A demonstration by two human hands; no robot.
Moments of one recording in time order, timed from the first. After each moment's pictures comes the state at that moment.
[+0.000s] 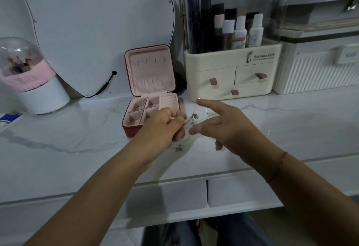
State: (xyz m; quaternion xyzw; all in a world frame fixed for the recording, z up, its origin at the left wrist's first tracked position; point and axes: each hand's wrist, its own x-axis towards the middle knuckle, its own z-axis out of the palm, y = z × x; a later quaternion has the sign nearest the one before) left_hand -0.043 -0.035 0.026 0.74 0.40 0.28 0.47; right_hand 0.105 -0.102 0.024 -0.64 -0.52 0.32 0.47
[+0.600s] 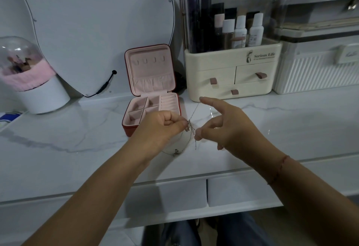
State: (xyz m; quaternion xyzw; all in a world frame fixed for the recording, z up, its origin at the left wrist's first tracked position) left_hand -0.044 -0.035 0.024 0.74 0.42 0.31 0.44; right_hand 0.107 -0.103 0.016 -0.63 -0.55 0.29 0.47
